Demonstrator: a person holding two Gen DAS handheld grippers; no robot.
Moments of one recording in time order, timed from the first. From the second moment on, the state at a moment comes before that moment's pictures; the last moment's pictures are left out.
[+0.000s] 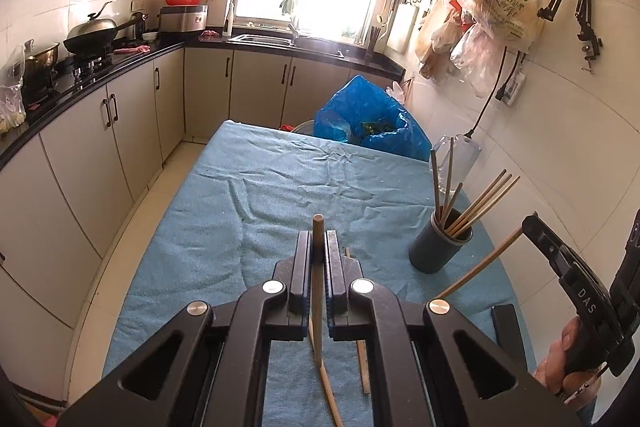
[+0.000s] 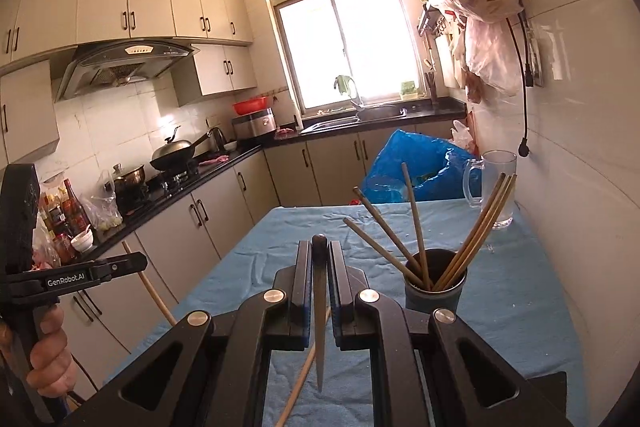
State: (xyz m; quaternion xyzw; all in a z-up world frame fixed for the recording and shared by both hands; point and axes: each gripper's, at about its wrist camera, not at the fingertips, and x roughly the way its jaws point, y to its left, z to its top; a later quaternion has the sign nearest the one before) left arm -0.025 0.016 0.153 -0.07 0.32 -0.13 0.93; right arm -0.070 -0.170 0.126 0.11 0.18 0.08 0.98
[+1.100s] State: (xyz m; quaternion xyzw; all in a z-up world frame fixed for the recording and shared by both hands) left arm -0.030 -0.054 0.196 -0.03 0.30 -0.21 0.93; right arm -0.105 -0.226 0.145 0.15 0.14 0.03 0.98
